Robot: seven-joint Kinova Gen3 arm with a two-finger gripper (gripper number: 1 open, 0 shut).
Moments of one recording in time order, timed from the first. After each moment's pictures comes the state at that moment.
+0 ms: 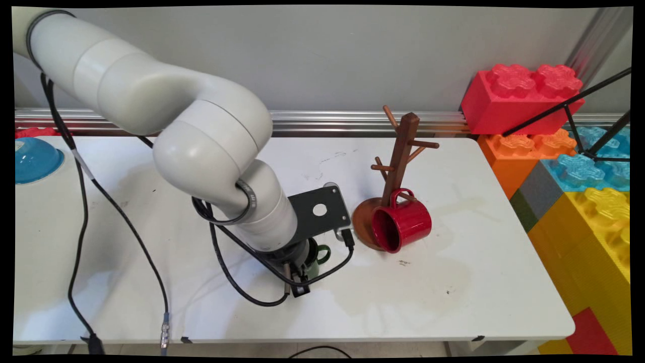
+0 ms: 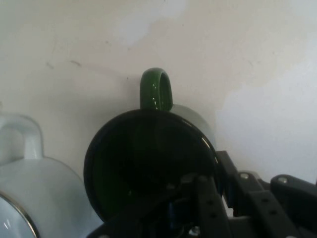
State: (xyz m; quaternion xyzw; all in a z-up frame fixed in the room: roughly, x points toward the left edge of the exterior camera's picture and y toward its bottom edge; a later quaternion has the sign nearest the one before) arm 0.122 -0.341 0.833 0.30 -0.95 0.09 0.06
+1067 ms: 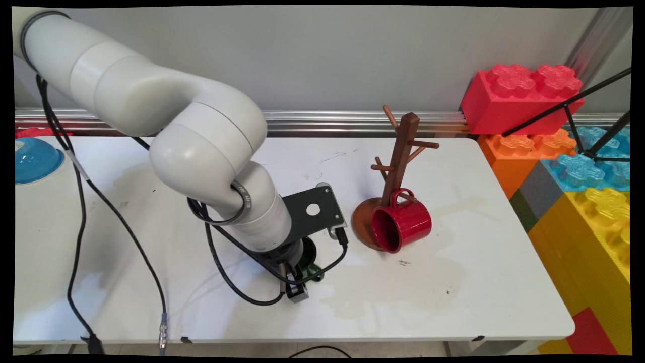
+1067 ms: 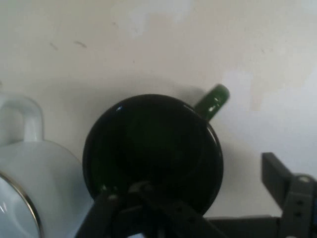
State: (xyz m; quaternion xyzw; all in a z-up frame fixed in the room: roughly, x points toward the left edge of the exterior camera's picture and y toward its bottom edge) arm 0.130 -0.341 0.828 0.32 -0.94 0.09 0.06
